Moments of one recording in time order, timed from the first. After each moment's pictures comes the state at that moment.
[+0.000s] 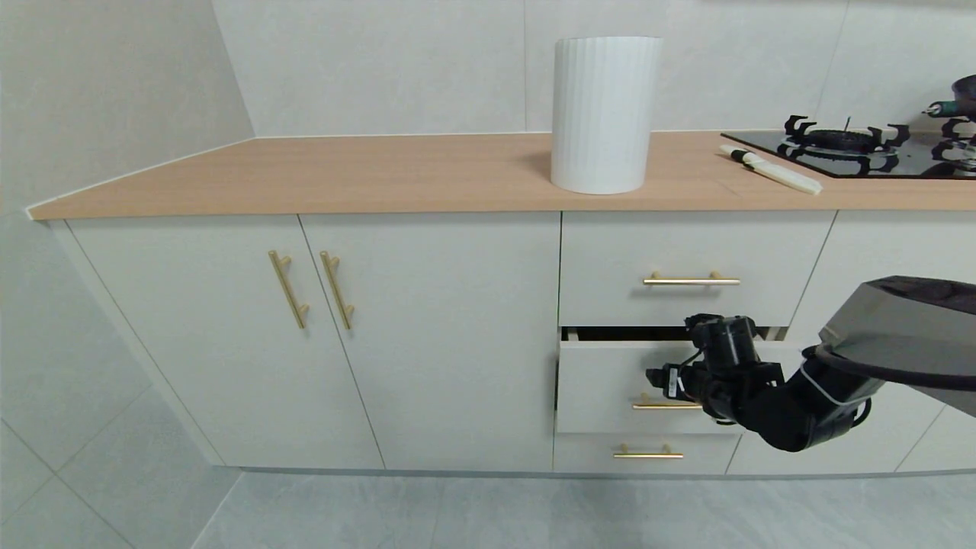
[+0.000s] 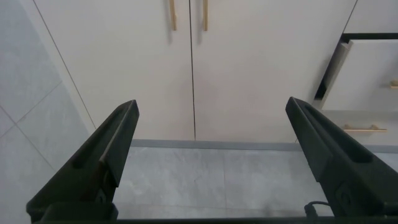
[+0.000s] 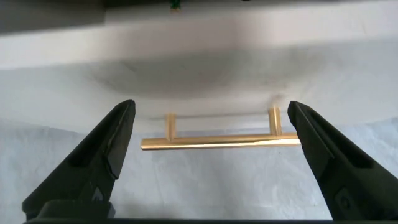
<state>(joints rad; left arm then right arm) 0.00 0.00 0.00 0.00 0.02 0.00 0.29 2.29 -0.96 -0.75 -0.24 0.29</state>
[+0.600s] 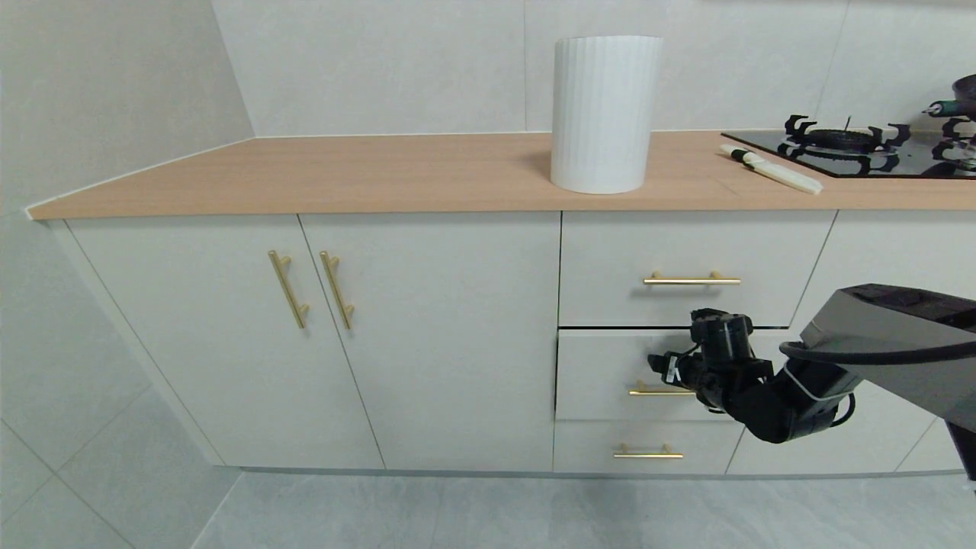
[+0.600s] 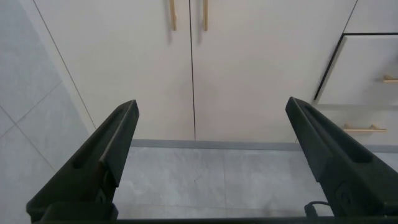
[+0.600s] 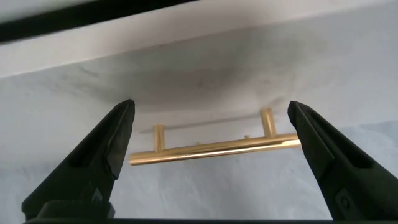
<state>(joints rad) 0.00 0.00 0.00 0.00 0.02 0.00 0.25 2.39 -1.06 -0.82 -0.26 0.36</state>
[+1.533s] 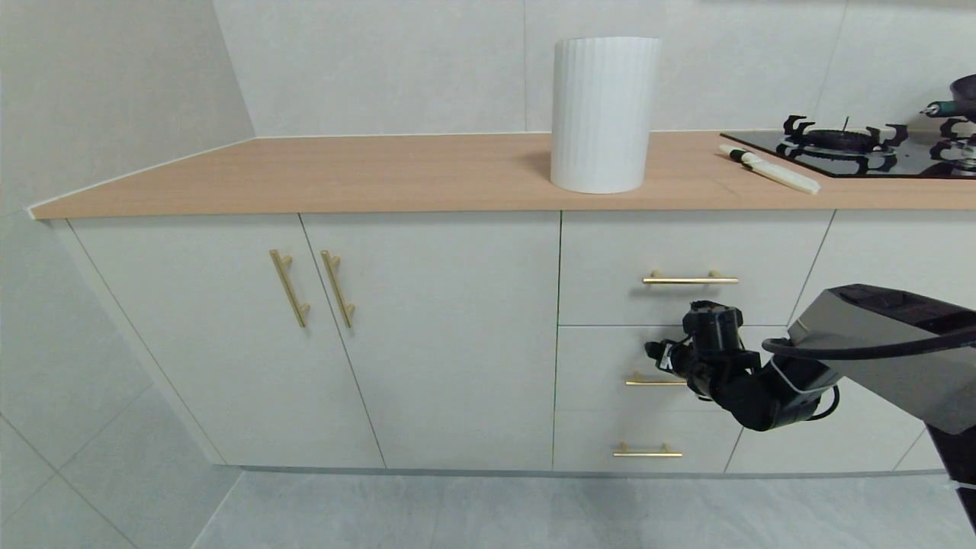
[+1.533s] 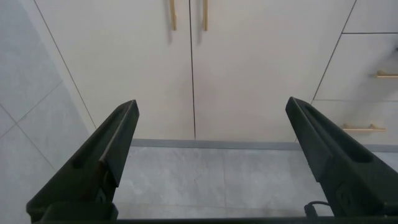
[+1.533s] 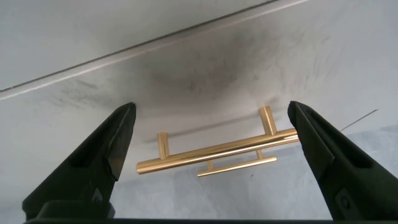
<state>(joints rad) 0.00 0.00 0.00 0.00 0.02 0.00 0.23 2.44 -1.17 -0.81 -0.30 0.44</state>
